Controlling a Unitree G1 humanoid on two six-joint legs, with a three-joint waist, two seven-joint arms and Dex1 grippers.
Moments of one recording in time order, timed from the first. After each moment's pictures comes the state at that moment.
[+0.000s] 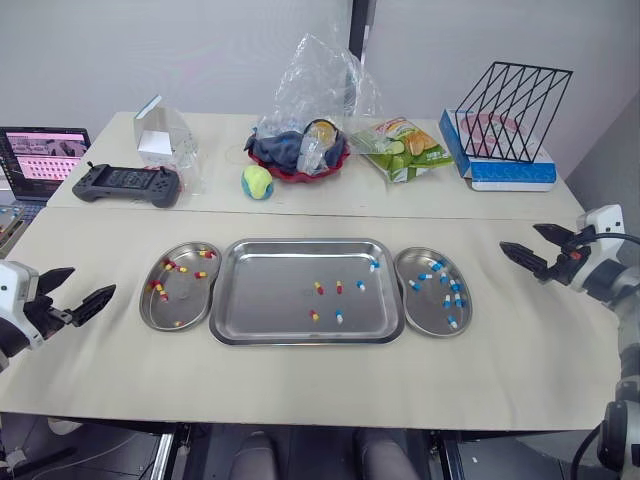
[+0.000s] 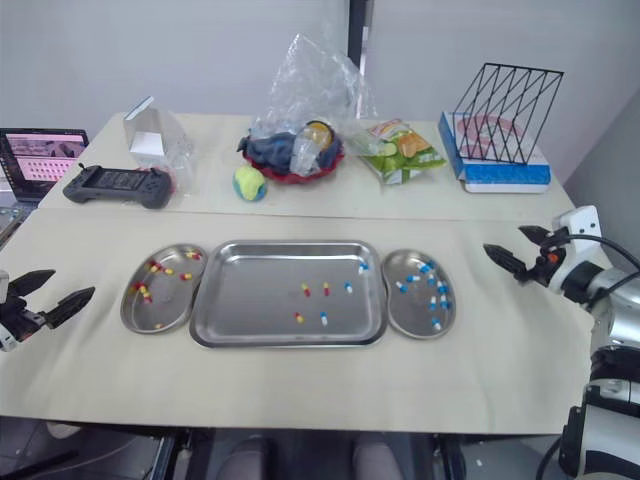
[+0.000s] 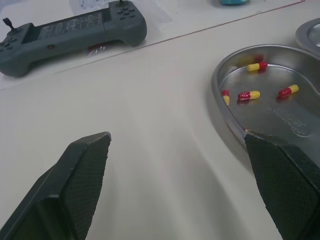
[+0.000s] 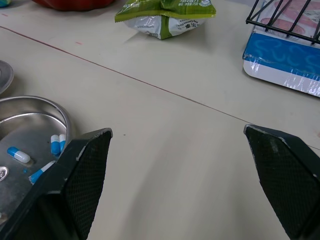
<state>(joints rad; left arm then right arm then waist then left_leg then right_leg) -0.14 0.90 0.55 0.52 -0.39 0.02 -1.01 -0.58 -0.83 -0.32 0.76 0.29 0.05 1.02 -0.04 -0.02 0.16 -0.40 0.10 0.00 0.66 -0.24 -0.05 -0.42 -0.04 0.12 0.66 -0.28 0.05</state>
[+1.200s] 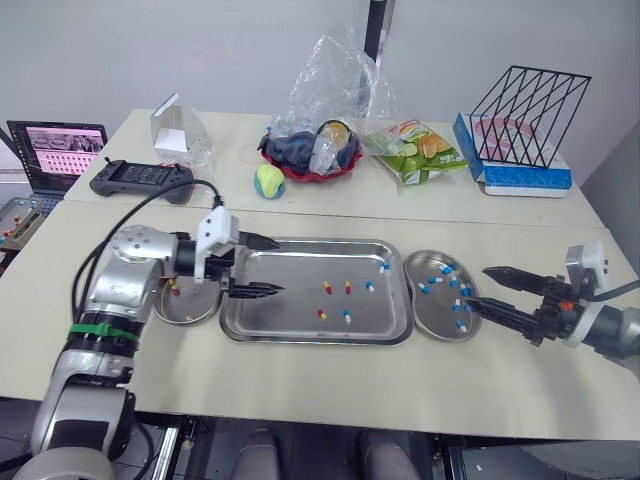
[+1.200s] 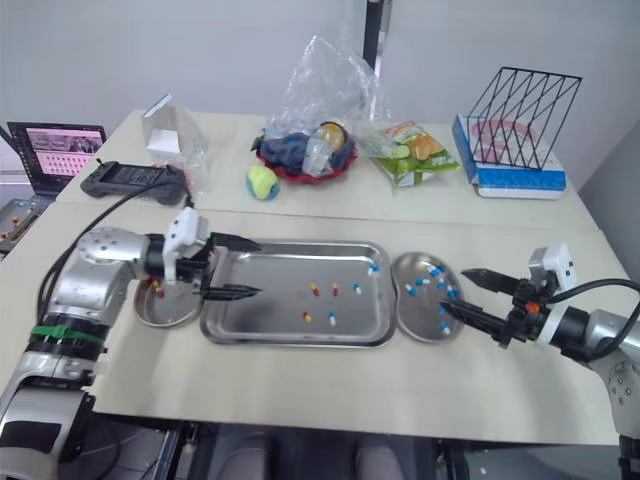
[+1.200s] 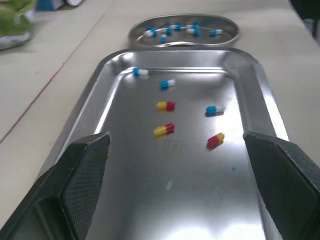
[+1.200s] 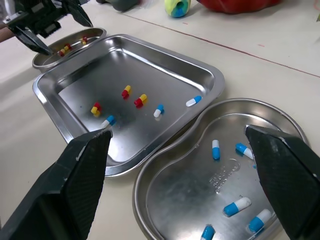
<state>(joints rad) -0.72 0.63 -0.15 0.39 -0.30 0.04 -1.47 -0.01 -0.83 -0.46 -0.25 0.72 0.64 1.07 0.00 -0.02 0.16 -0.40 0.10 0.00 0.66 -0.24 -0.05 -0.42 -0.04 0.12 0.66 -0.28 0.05</state>
